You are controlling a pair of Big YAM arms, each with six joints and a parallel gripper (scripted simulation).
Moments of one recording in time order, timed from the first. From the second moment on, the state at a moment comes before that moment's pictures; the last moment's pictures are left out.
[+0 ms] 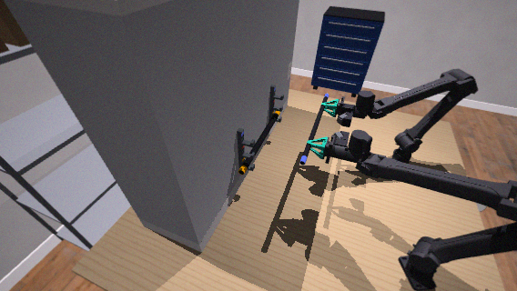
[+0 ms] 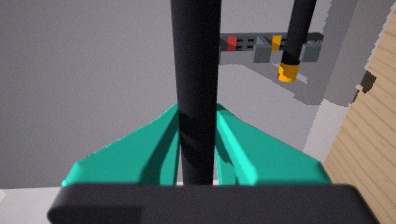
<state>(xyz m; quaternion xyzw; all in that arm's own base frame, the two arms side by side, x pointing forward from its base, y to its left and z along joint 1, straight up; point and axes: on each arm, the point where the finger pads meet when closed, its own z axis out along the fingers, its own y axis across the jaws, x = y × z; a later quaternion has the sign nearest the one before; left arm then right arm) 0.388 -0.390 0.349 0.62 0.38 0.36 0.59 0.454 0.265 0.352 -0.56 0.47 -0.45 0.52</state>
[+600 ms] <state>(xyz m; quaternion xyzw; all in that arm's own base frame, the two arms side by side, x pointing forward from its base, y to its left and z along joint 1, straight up) 0.388 -0.389 0.352 0.62 0.38 0.36 0.59 0.453 0.266 0.355 -0.56 0.47 -0.45 0.52</state>
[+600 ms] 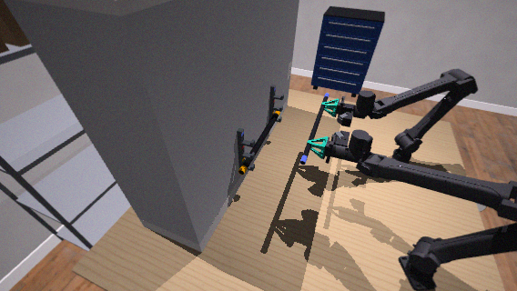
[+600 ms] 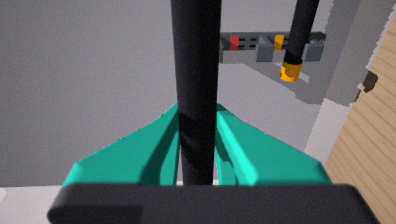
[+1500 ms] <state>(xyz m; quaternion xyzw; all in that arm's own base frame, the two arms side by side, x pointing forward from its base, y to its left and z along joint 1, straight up) 0.388 -0.389 0.352 0.62 0.38 0.36 0.59 0.452 0.265 0.353 -0.55 0.46 -0.45 0.53</state>
